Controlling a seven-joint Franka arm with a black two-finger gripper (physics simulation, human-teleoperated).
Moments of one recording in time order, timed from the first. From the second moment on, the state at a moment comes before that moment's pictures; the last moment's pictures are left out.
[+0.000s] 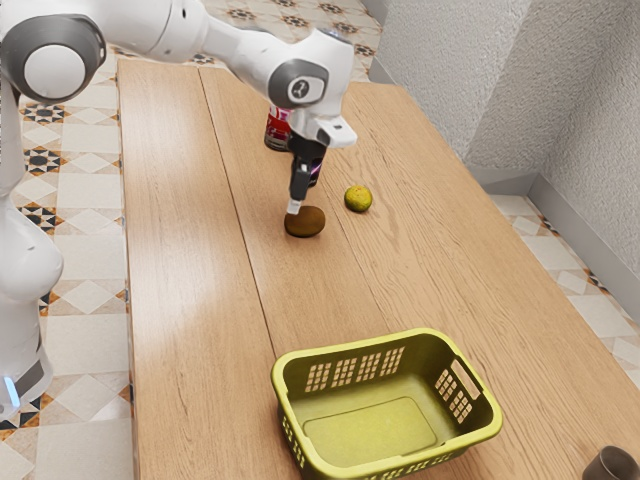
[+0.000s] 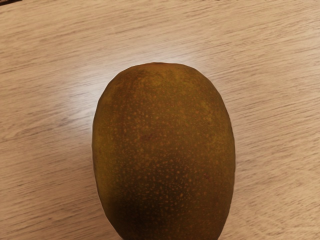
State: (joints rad) arm 0.66 -0.02 -0.37 -1.99 -0.10 1.89 0.61
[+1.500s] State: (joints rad) arm 0.65 0.05 -0.39 -2.00 -0.13 1.98 0.60
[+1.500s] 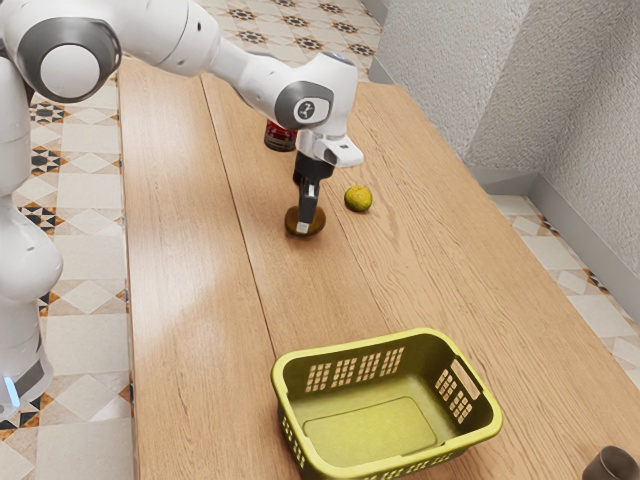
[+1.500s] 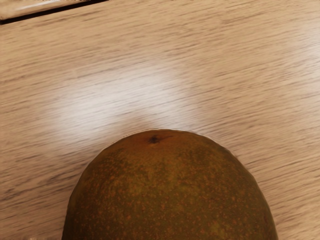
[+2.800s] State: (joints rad) arm 0.31 0.25 -1.00 -1.57 0.30 1.73 0.11
